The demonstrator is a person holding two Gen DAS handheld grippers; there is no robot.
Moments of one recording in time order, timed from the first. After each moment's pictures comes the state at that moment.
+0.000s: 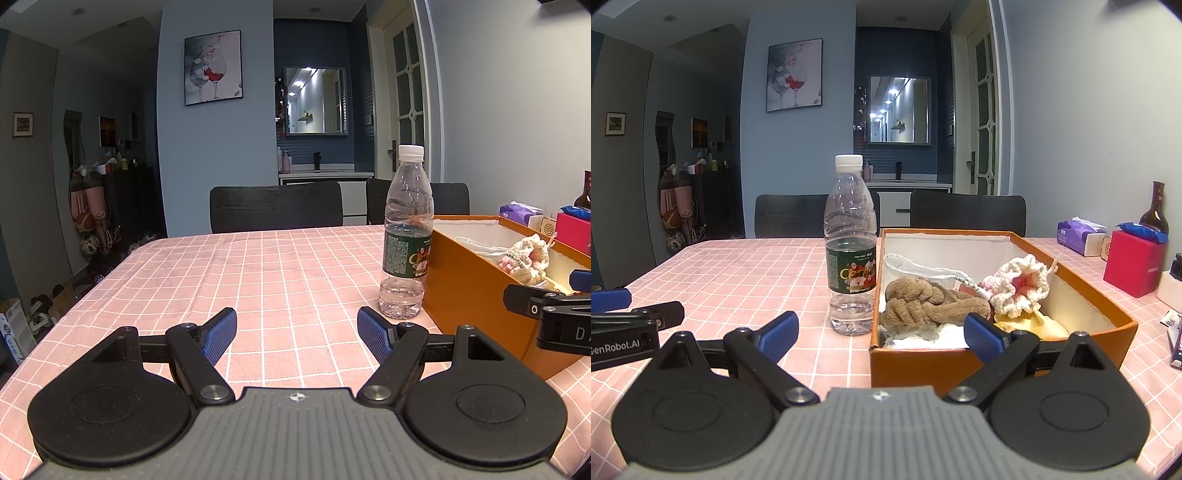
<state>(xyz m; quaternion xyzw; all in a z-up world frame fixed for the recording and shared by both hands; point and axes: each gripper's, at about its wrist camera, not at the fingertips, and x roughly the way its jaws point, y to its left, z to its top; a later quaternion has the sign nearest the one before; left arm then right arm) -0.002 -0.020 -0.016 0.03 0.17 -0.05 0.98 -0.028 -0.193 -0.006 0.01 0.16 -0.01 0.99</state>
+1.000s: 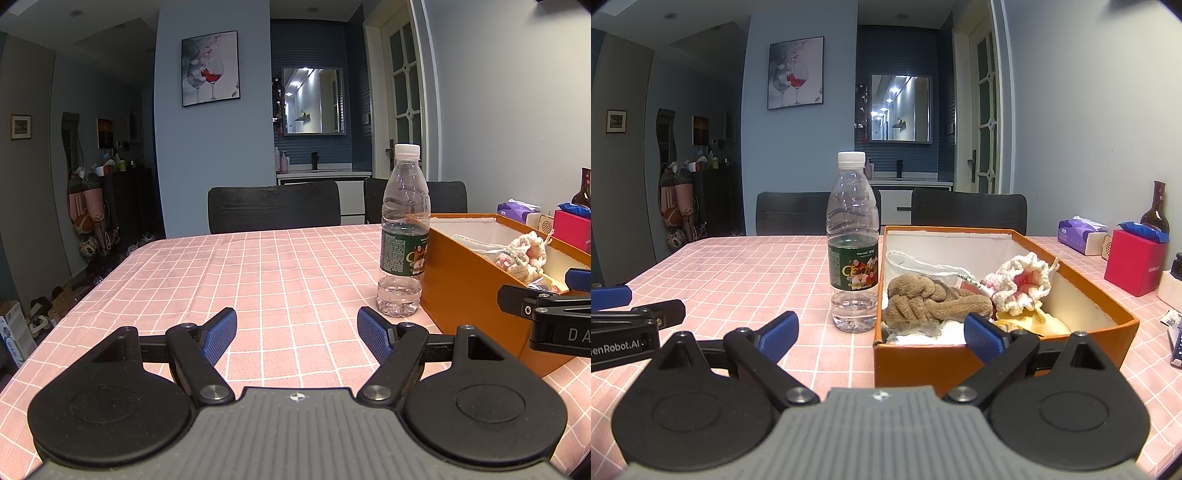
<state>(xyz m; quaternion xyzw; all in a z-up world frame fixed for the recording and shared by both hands) -0.003 -0.020 -0.016 0.04 0.17 -0.05 0.98 -0.027 -0.191 -0.009 0.01 0.17 -0.01 0.99</state>
